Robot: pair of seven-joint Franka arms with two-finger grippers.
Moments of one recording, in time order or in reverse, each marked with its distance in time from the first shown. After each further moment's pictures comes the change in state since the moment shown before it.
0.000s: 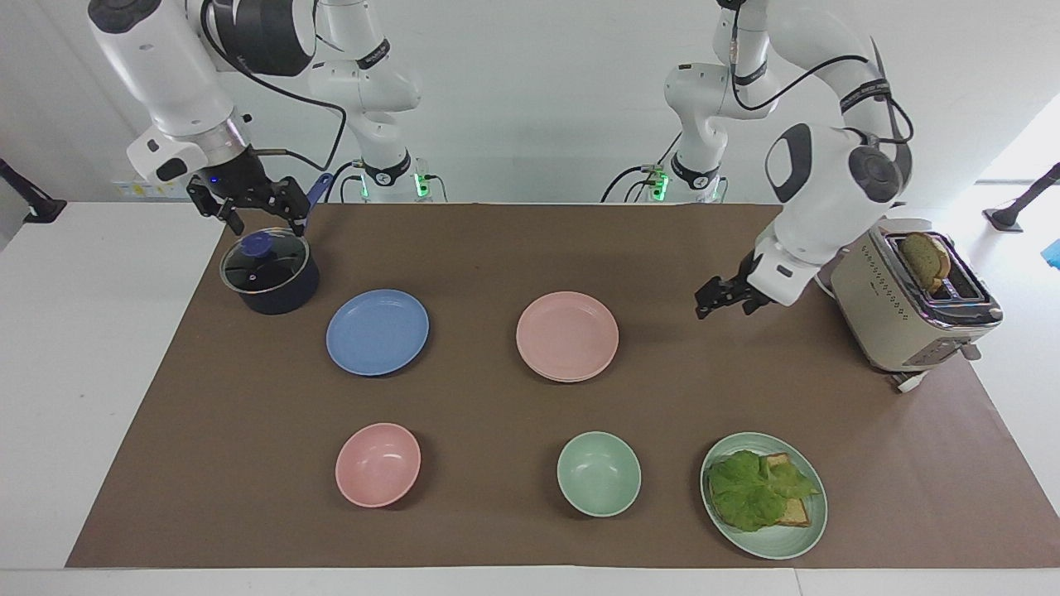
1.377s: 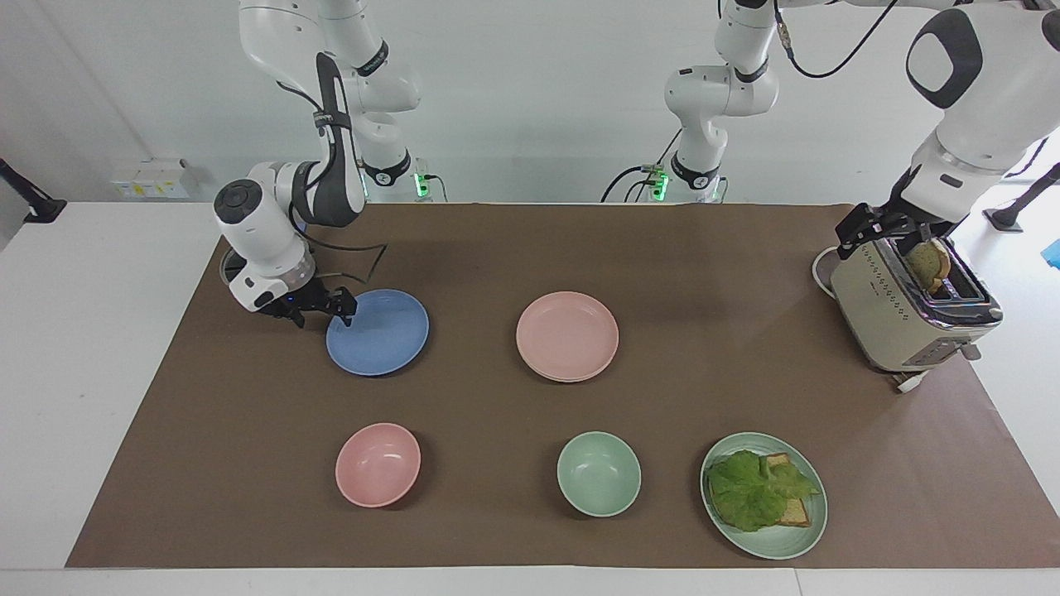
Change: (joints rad) left arm 0.048 -0.152 0.002 0.122 0.135 -0.225 0.093; right arm -0.004 0.218 0.001 -0.342 0.095 0.552 -0.143
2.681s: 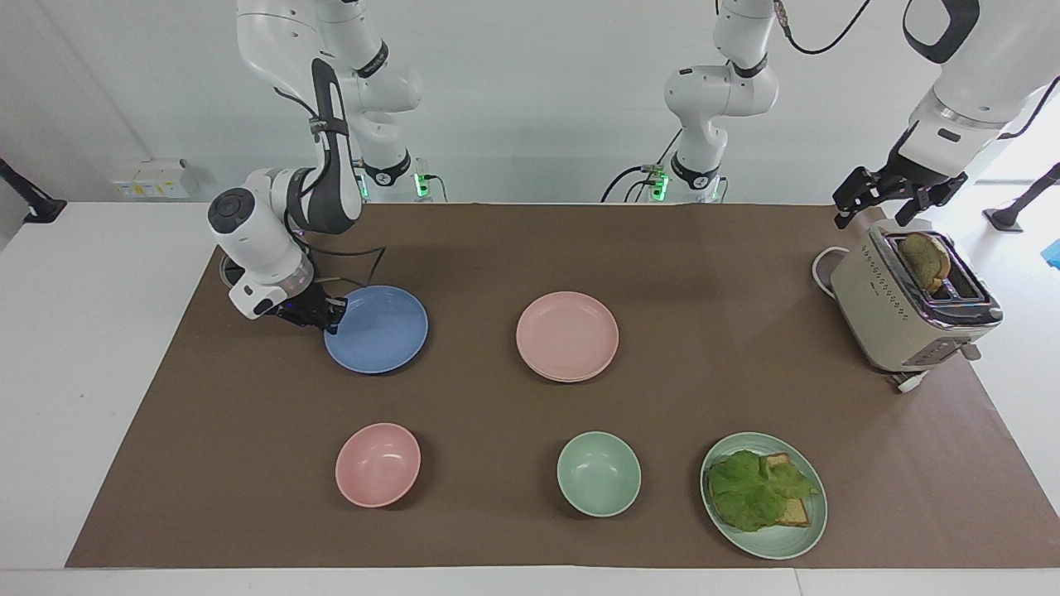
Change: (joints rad) left arm 0.000 -0.001 -0.006 -0.008 0.000 0.001 -0.003; right arm 0.014 -0.106 0.010 0.136 0.016 -0.151 -0.007
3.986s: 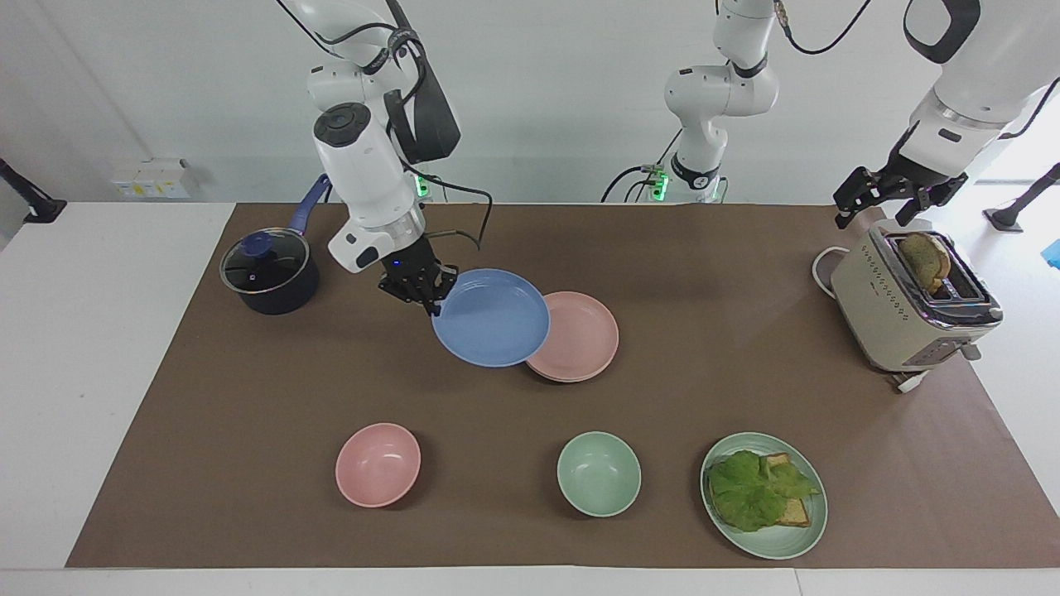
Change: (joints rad) left arm 0.000 0.000 0.000 0.000 0.000 0.000 0.000; right arm 0.215 0.061 0.153 0.228 0.066 -0.053 0.454
